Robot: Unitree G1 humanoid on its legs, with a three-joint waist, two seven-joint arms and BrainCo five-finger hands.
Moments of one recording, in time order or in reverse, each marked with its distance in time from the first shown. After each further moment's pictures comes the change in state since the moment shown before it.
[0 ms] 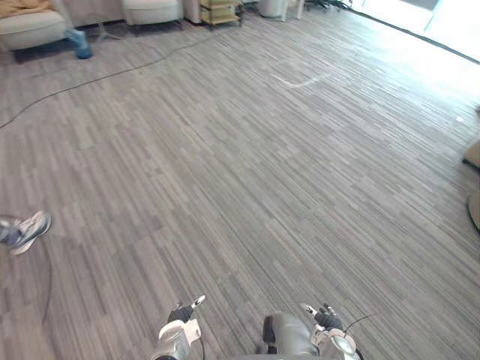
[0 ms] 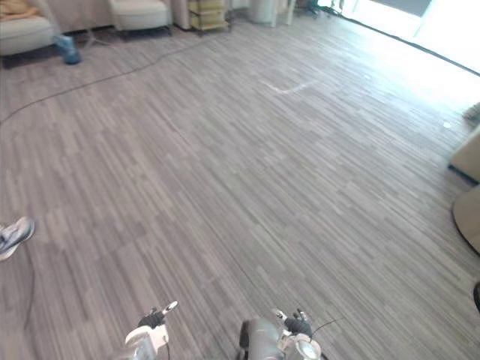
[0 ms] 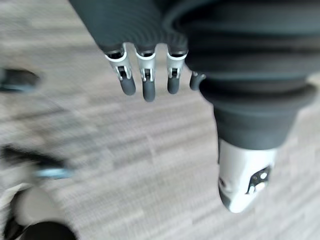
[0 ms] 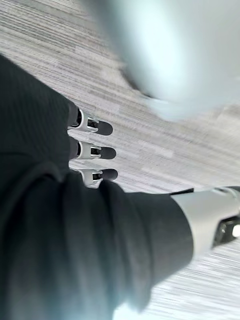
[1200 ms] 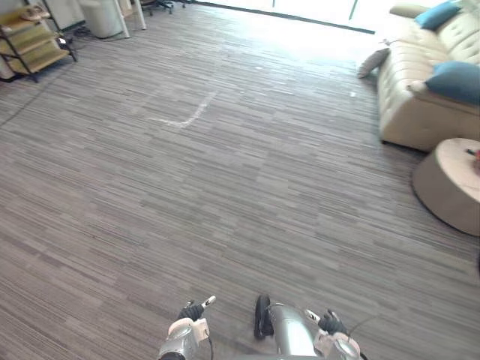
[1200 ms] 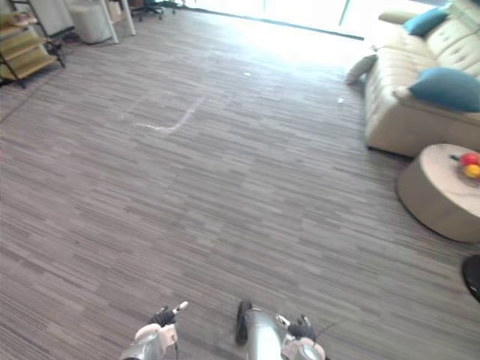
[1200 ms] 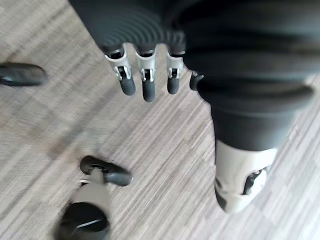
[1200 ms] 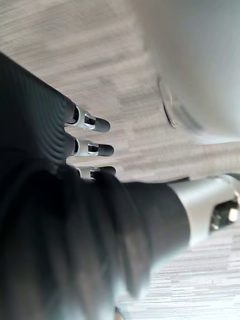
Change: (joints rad) left arm 0.060 -0.005 -0.005 0.041 0.059 0.019 -0.019; right arm -0.038 -0.054 0.043 0.033 -0.039 0.010 0.005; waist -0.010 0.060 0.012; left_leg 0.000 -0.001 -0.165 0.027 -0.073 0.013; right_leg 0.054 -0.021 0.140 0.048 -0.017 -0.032
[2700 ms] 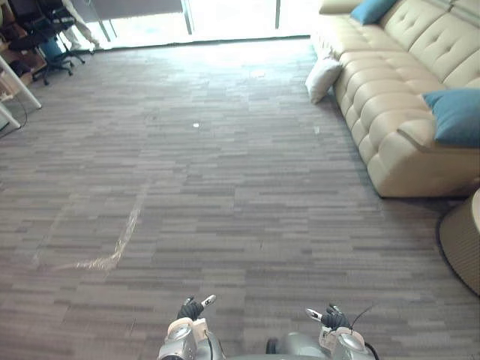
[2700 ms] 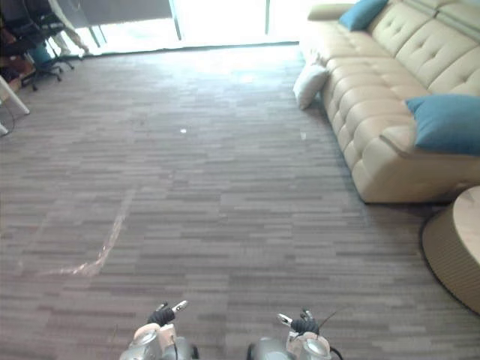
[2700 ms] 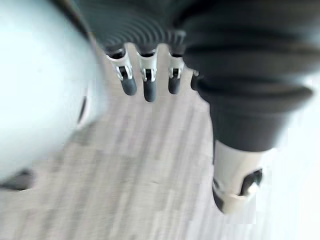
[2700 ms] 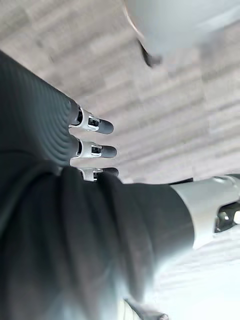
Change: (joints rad) left arm 0.022 0.009 -0.009 -0.145 -0.004 -0.026 0.001; right arm -0.018 -0.008 0.129 0.003 -0.029 0.023 -0.002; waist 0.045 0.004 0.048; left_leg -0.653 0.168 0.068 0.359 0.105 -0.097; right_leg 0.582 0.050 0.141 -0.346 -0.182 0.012
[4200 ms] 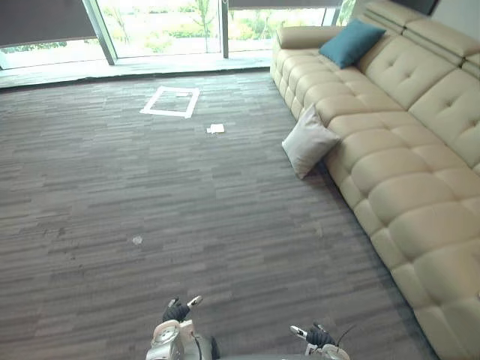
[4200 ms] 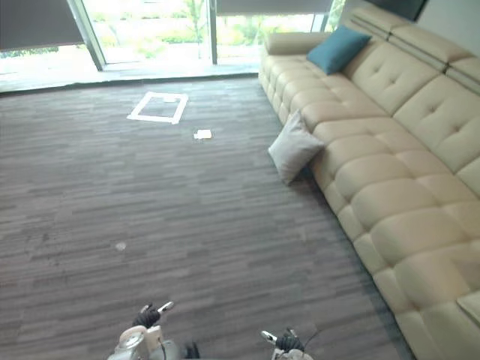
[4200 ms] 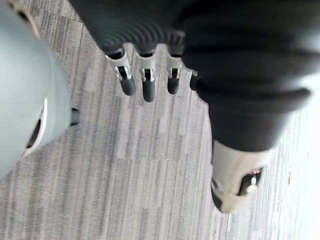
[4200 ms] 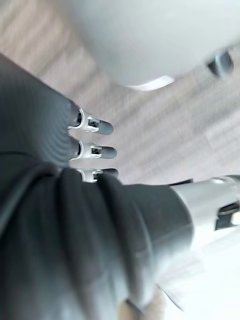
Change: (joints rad) left arm 0.002 0.039 -0.012 0.089 0.001 0.027 0.014; right arm 0.086 0.026 -0.017 -0.032 -0.011 -0.005 0.019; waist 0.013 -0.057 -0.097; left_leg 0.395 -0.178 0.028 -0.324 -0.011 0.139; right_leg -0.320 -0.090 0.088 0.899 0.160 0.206
